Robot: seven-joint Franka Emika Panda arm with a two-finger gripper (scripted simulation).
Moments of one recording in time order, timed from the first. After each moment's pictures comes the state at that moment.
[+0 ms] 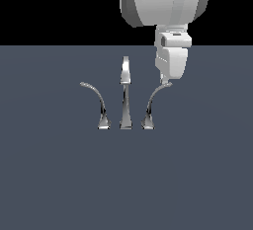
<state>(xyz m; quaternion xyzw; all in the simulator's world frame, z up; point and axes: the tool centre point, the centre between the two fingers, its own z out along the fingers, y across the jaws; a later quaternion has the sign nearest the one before) 0.027 -0.130 0.170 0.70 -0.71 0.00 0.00</state>
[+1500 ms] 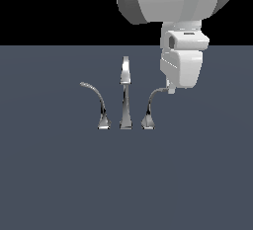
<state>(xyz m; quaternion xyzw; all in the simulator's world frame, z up) -0.045 -0.130 0.170 0.70 -0.72 0.00 0.00</state>
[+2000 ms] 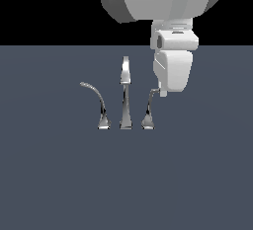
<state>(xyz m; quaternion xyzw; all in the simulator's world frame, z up) -0.066 -0.102 0.170 0.69 -0.72 0.00 0.00</state>
